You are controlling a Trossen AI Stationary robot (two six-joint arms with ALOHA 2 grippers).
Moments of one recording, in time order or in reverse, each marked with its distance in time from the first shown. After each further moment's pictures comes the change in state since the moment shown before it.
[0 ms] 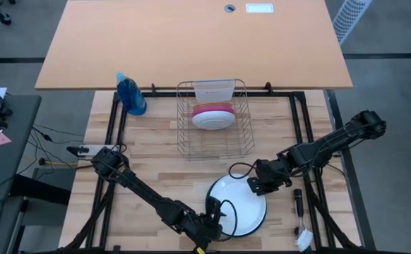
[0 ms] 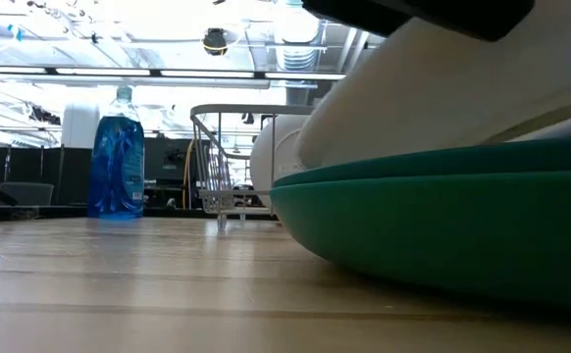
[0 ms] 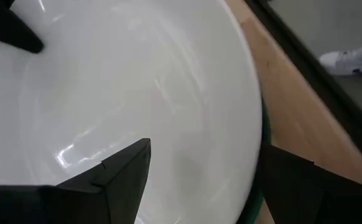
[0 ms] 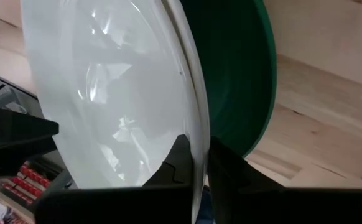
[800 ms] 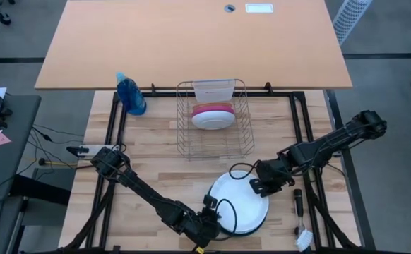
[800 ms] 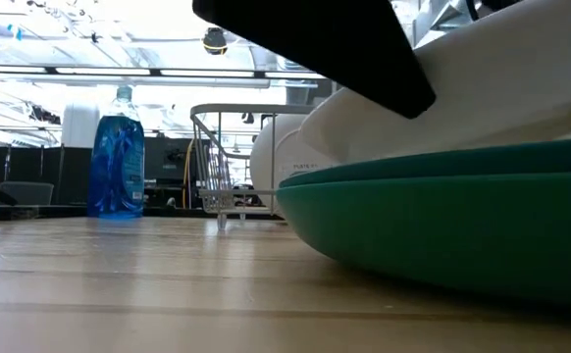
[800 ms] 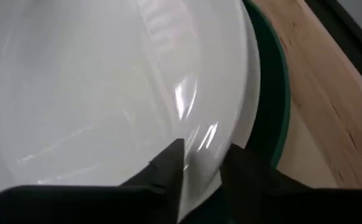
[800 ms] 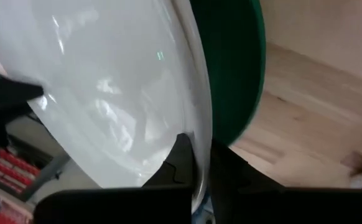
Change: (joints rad) left arm 0.033 0.003 -0.003 -0.066 -0.106 -0.015; right arm -0.007 0.000 0.000 -0.025 -0.077 -0.026
